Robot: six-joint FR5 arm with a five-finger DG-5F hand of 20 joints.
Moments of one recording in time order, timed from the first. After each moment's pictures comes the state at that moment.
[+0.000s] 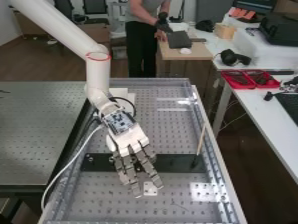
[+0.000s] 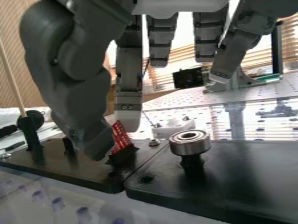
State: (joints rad) arm 1.77 -2.25 -1.71 -2.50 -0.37 -0.44
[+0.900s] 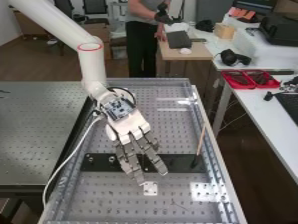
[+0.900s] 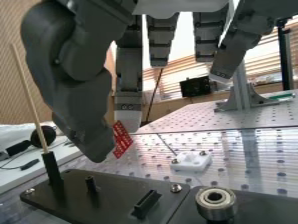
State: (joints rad) arm 1.77 -2.17 -1.75 -2.40 -0.38 -0.54
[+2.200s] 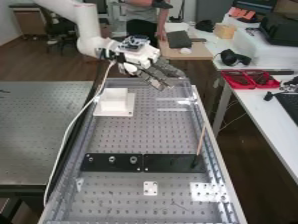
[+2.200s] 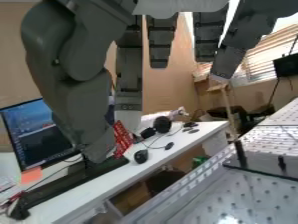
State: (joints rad) arm 2.11 -2.01 -1.72 -2.57 -0.46 -0.48
